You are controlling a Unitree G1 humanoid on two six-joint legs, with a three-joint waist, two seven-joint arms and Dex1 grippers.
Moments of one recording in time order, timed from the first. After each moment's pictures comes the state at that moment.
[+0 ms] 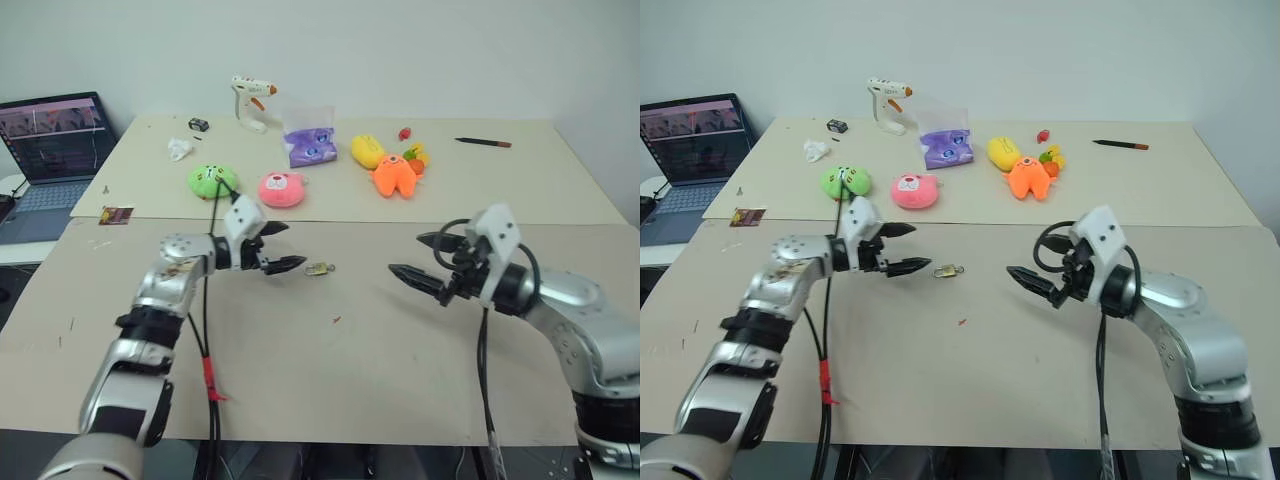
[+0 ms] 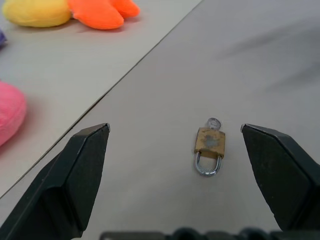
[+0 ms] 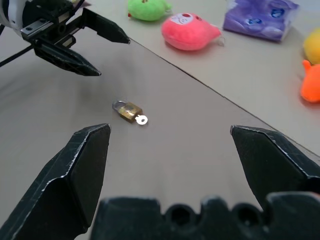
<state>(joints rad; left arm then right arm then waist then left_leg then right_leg) -0.76 0.47 -0.14 0.55 -0.22 0.13 -1.07 -0.27 -0.68 -0.16 -0.45 0.53 0.73 0.69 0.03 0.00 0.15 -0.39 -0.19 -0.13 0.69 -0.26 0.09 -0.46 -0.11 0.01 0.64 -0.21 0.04</state>
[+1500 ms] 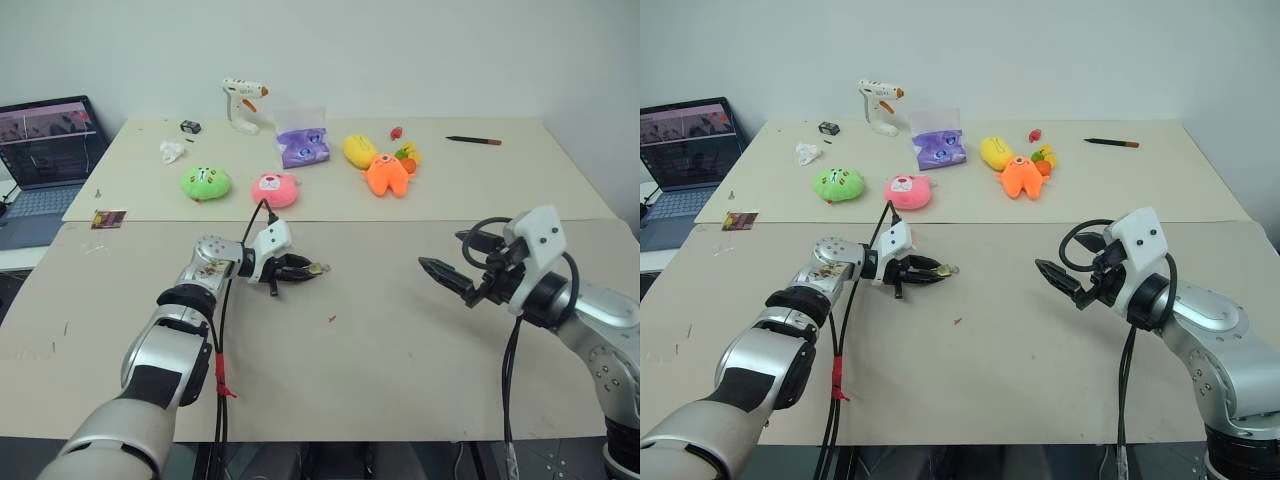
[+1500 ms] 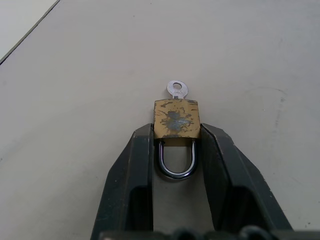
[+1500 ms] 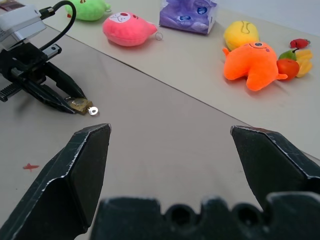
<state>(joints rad) -0.97 0.34 -0.15 1.14 0.01 -0.22 -1.23 -0.17 -0.72 -0.28 -0.57 0.58 0.79 0.54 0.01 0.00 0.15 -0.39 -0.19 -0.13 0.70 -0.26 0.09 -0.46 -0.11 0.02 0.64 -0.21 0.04</state>
